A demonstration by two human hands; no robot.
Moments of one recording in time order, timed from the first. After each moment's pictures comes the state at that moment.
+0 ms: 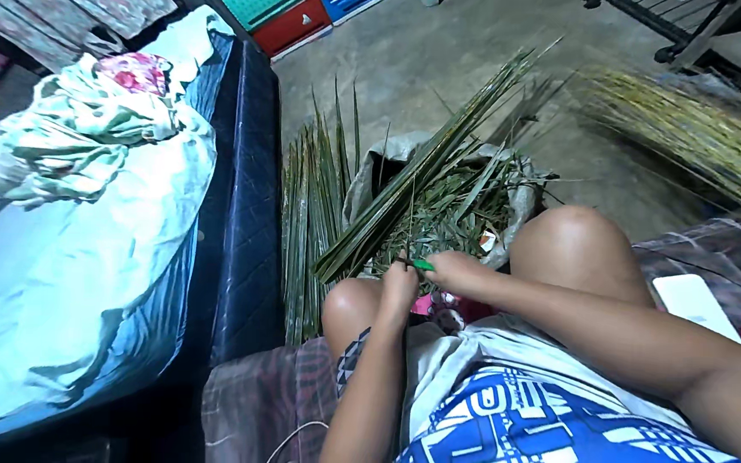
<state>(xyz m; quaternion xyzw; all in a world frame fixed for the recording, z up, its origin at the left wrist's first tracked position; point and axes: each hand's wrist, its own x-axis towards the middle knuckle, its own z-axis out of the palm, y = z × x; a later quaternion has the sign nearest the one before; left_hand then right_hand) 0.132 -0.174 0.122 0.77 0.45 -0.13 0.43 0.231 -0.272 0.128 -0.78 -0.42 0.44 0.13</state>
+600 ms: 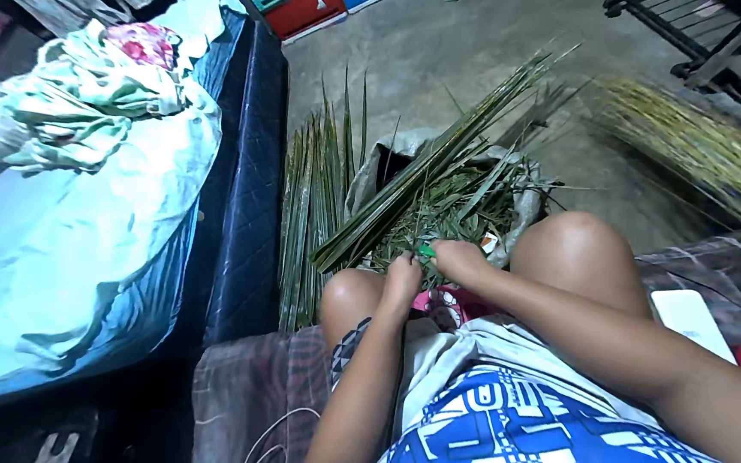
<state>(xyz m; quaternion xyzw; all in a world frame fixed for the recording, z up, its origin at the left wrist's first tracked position) 0.136 -0.173 0.116 0.78 0.44 -0.15 0.43 0.239 -0.260 0.123 -0.84 -0.38 0.39 0.07</state>
